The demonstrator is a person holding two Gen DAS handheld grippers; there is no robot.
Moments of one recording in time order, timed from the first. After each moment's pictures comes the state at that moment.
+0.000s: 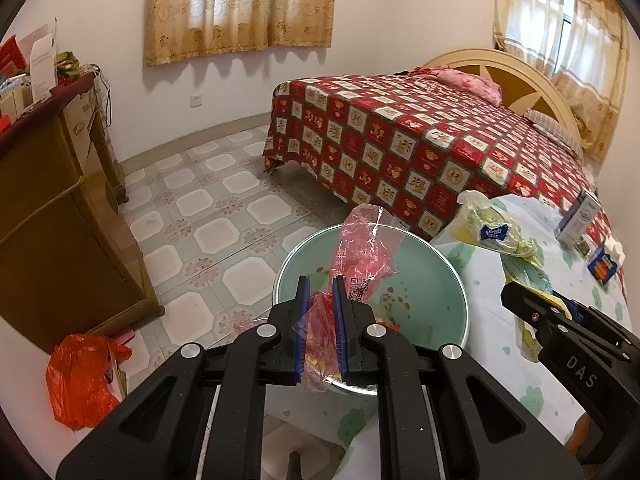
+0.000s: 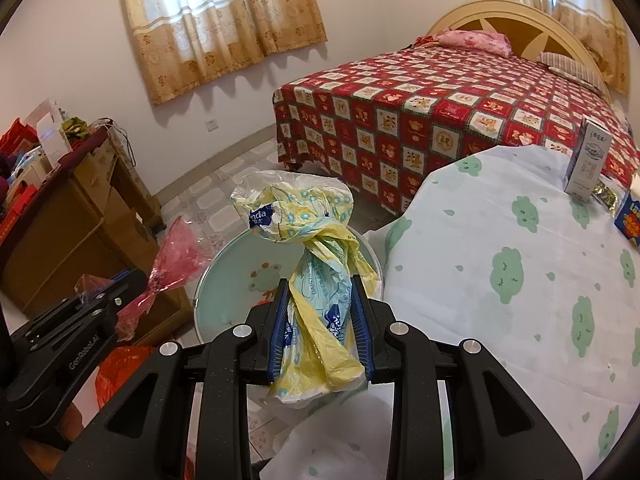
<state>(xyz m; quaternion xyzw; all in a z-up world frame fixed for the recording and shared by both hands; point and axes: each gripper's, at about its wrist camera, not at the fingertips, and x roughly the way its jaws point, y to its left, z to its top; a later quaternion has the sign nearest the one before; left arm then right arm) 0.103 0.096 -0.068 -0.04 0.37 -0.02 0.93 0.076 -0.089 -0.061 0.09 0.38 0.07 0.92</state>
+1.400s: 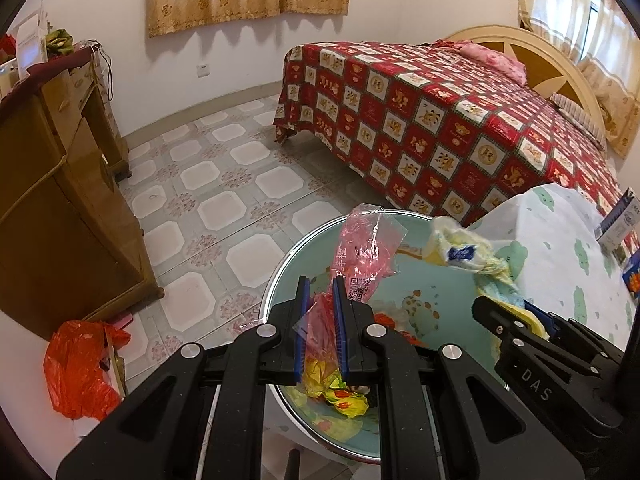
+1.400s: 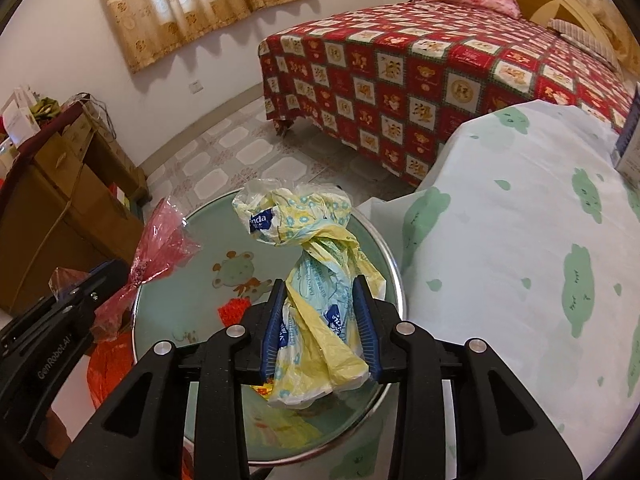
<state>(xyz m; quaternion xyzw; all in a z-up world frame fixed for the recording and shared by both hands) 0.176 0.090 -0.119 -0.04 0.43 0.01 0.90 0.160 -0.083 -0.135 0.10 0.45 0.09 0.88</state>
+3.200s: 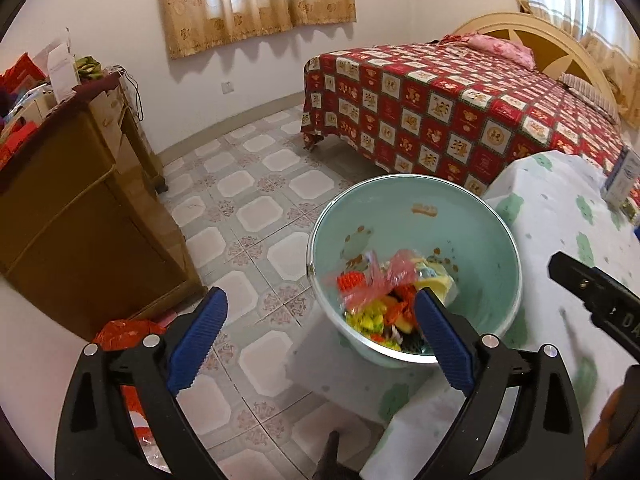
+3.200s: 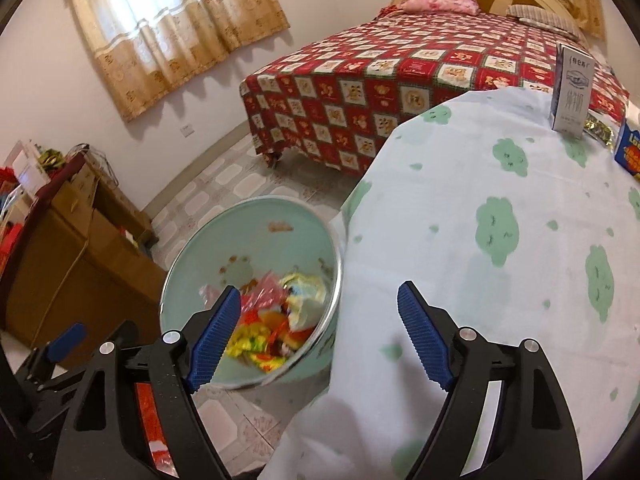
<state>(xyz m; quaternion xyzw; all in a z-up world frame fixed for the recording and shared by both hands) 0.085 0.088 -0.096 0.02 0.41 0.05 0.91 0.069 -0.125 -0.097 0.15 0.40 0.05 0.90</state>
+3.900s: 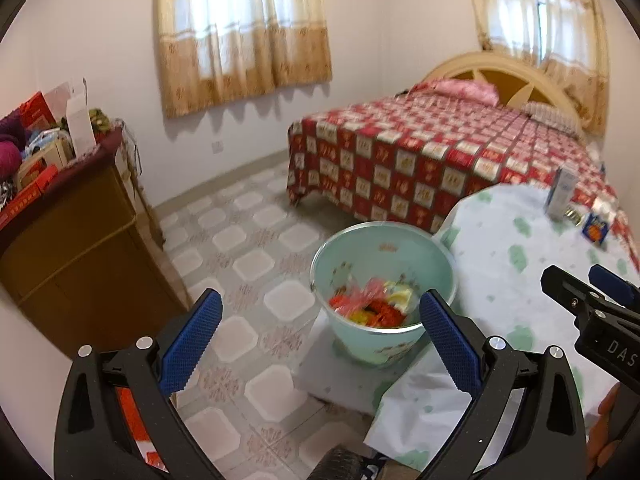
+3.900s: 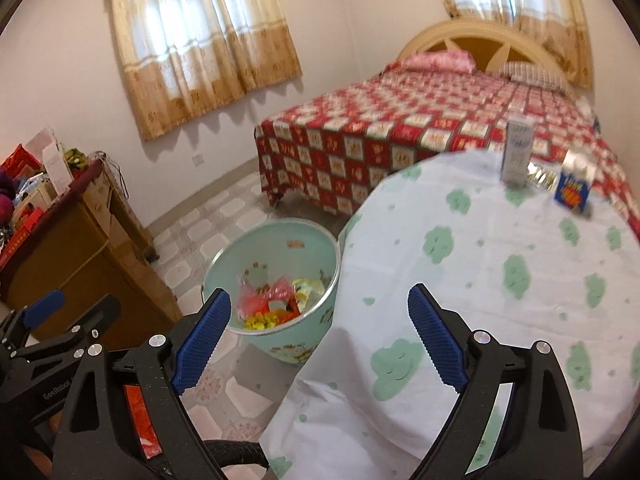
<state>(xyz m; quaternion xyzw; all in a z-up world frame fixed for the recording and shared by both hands) -0.022 0.089 -0.008 0.04 0.30 0.00 0.95 -0.053 -0.118 -0.015 0.10 0.30 0.02 0.95</state>
